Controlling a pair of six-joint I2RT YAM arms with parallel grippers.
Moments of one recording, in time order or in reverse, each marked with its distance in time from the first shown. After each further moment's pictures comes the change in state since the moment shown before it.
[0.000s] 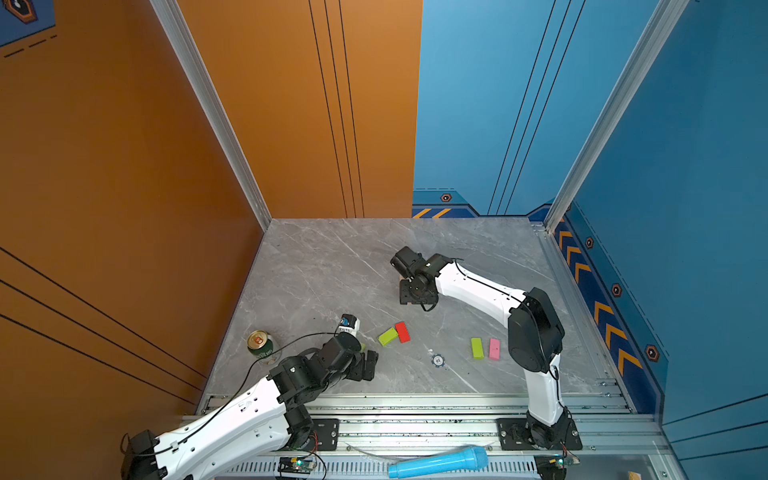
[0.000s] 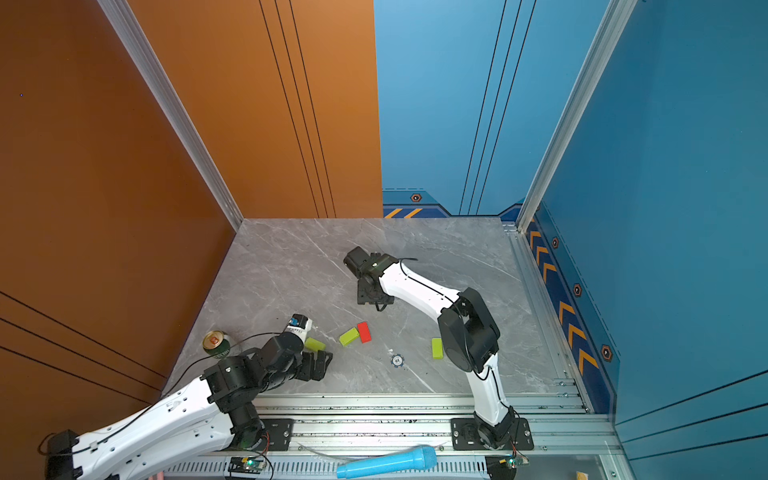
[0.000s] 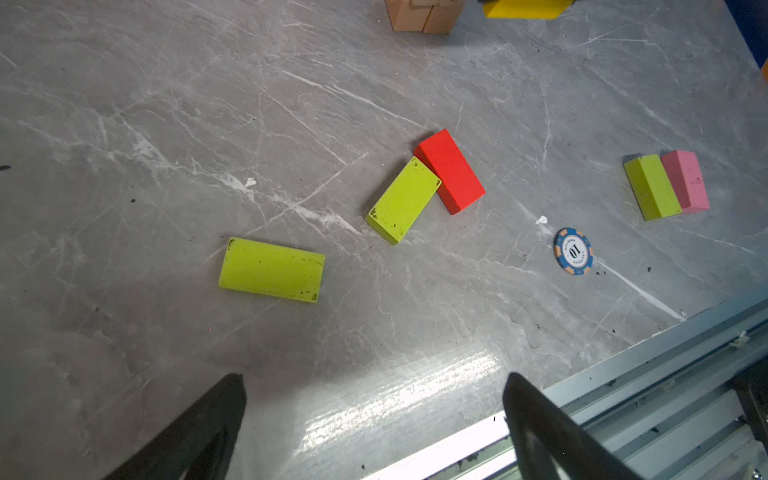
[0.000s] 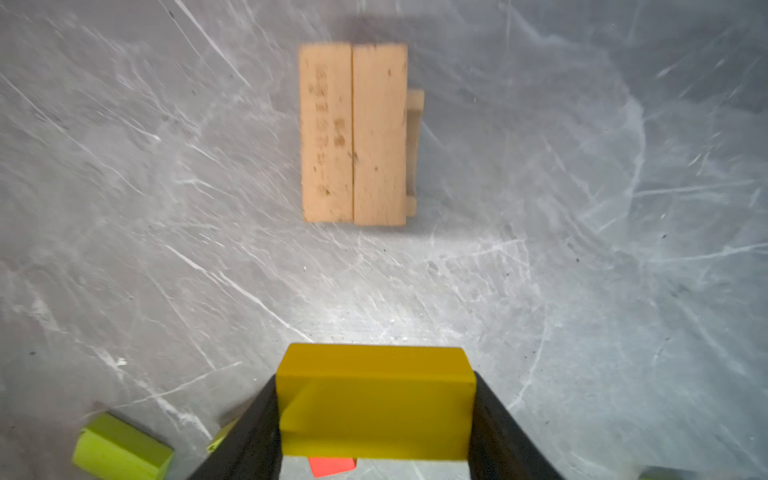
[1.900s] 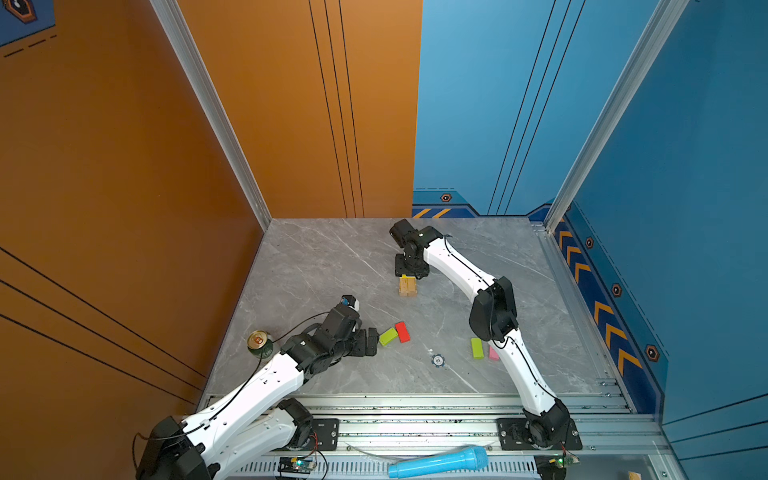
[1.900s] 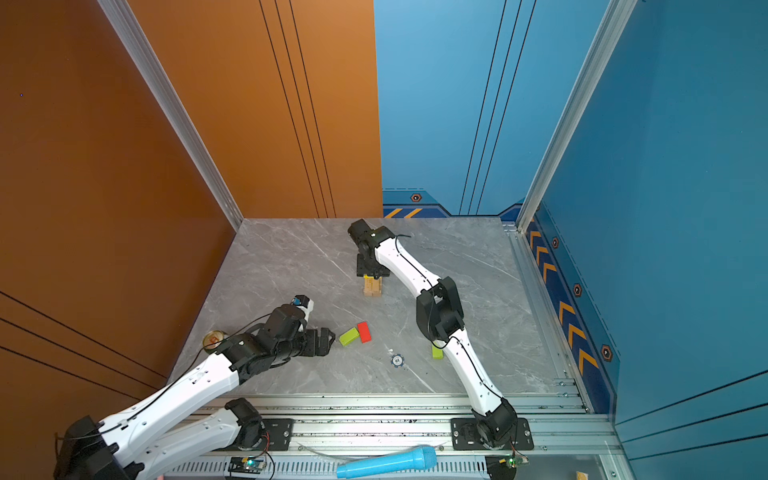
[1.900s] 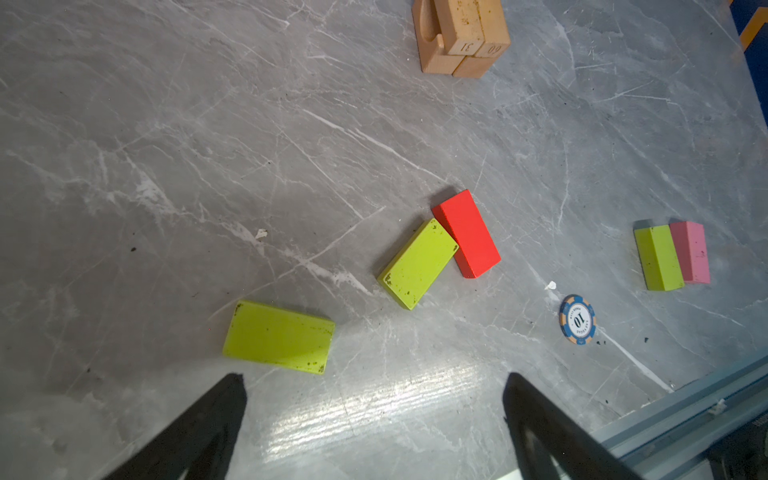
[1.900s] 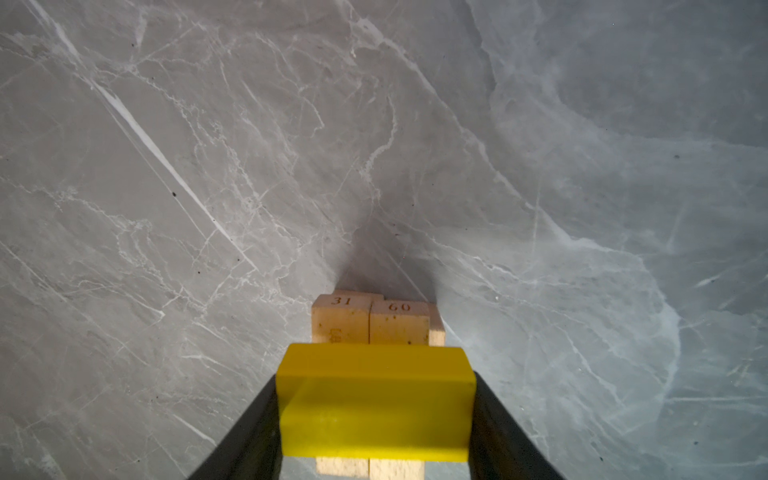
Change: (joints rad) left arm 0.245 0.224 0.090 0.112 0.174 0.087; right arm -0.134 0.491 0.721 -0.248 -0.077 -0.129
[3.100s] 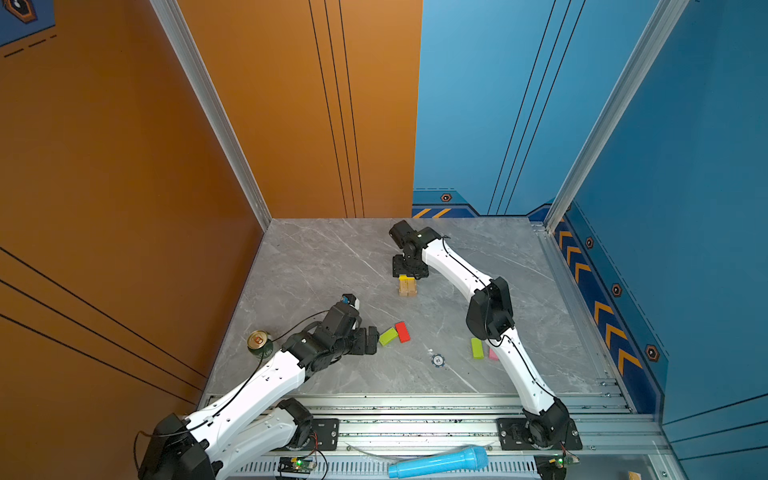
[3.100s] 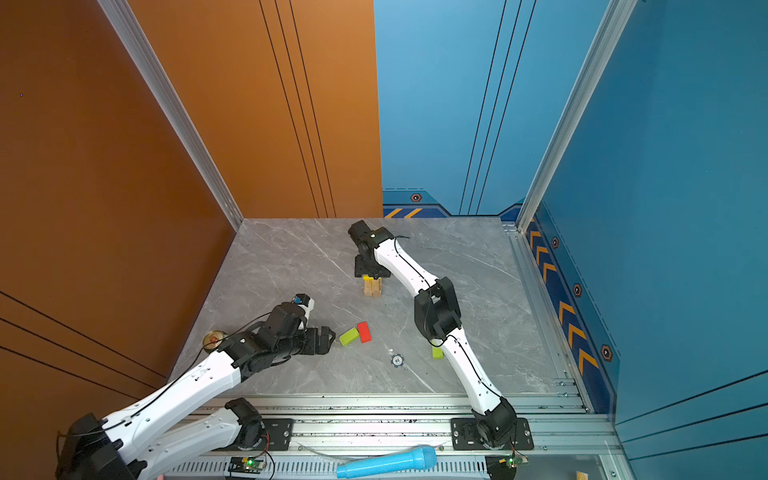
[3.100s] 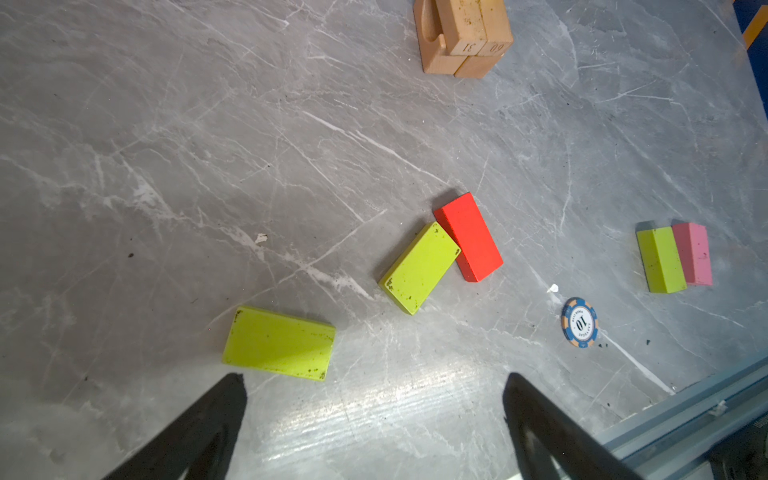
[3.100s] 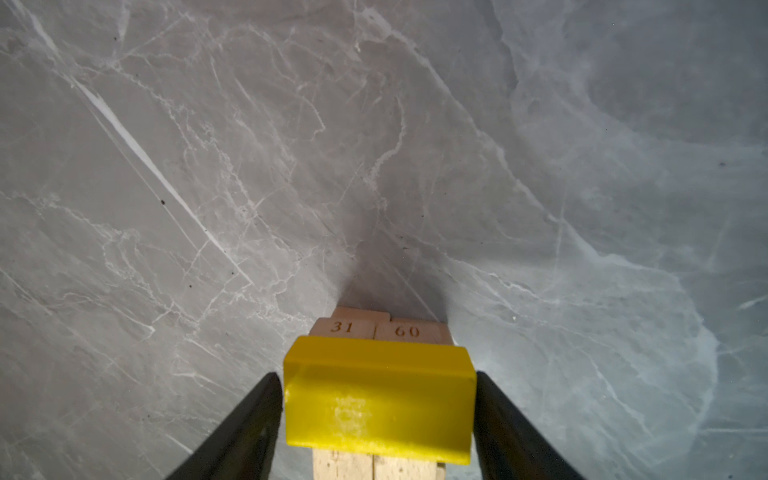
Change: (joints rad) left arm 0.021 0.014 0.003 0.009 0.016 0.014; right arm -0.006 0.042 0.042 -0.005 -0.021 -0.005
